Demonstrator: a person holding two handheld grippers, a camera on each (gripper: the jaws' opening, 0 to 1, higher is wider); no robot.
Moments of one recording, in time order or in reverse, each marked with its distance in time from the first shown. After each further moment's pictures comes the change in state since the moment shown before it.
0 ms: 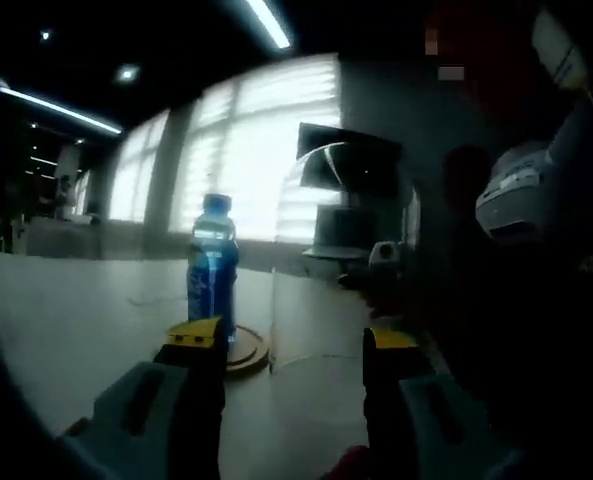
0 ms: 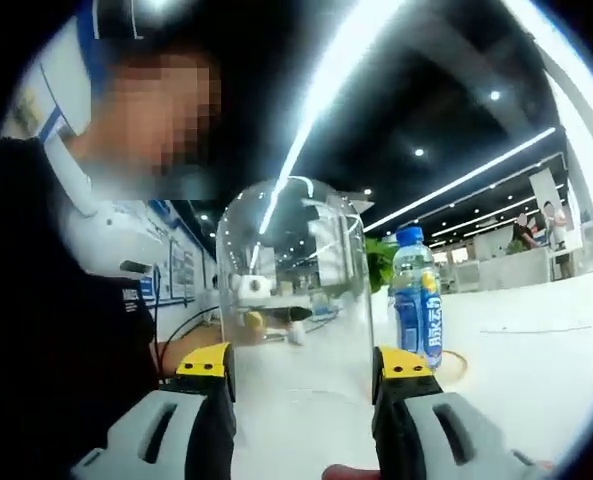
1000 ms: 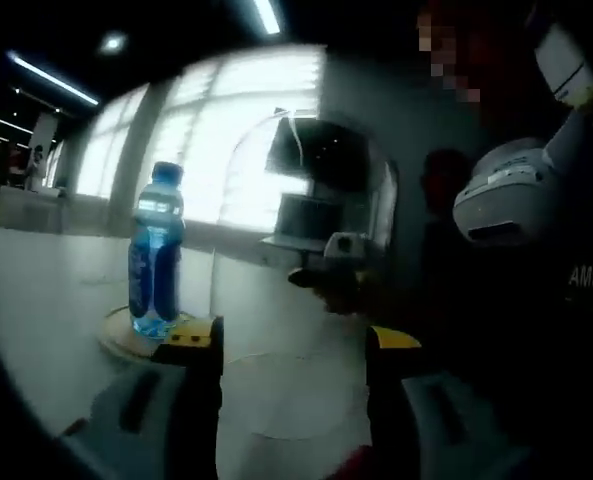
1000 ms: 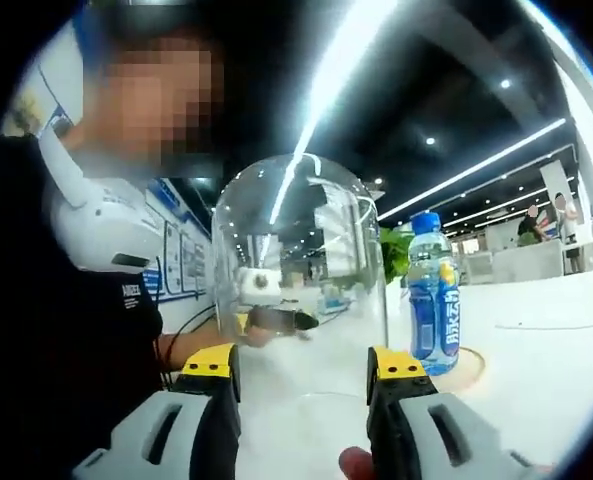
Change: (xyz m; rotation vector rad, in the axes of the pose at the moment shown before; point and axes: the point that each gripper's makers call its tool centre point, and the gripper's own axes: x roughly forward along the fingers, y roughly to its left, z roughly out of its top) left arm 0.029 -0.034 -0.017 -0.086 0.047 -0.147; right arm 0.019 0.004 -0.004 0.013 0.019 0.058
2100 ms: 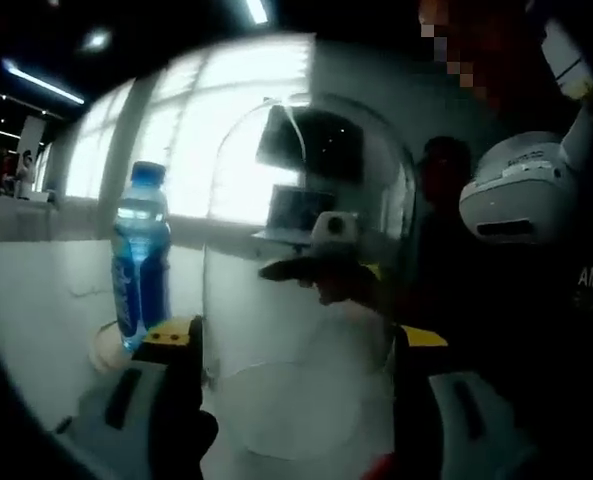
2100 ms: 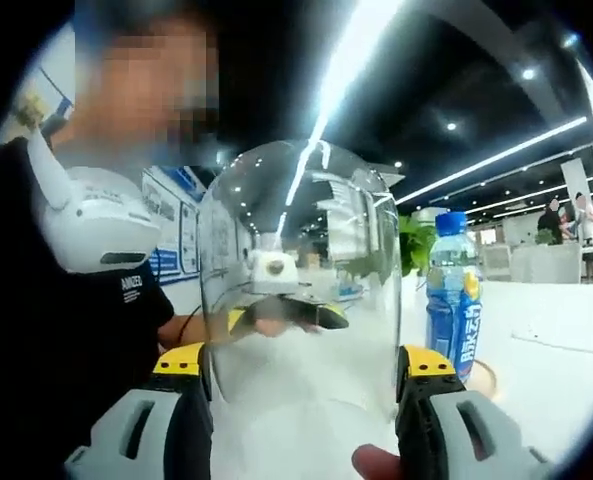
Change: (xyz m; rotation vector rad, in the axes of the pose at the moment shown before) left arm 0.028 0.002 0.007 0.030 0.049 -0.050; right arm 0.033 0.000 0.009 -0.031 0.099 0.085
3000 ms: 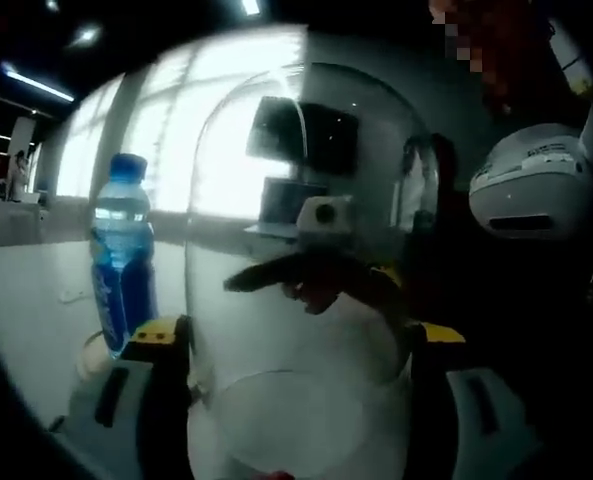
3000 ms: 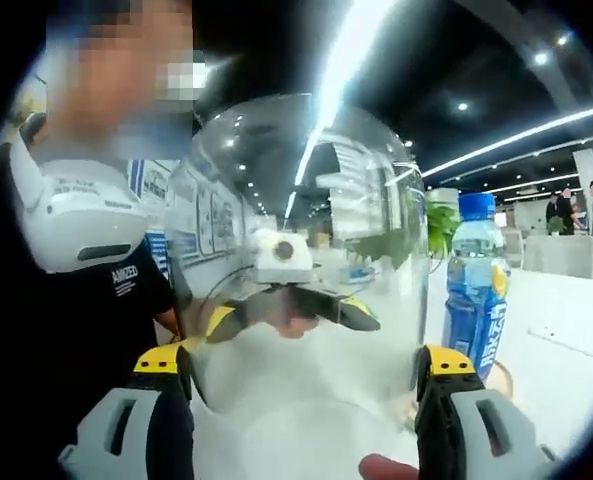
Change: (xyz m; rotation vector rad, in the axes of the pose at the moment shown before) left arm 0.020 0.002 -0.003 0.019 0.021 -0.038; right arm 0.033 0.003 -0.008 0.006 0.104 0.052
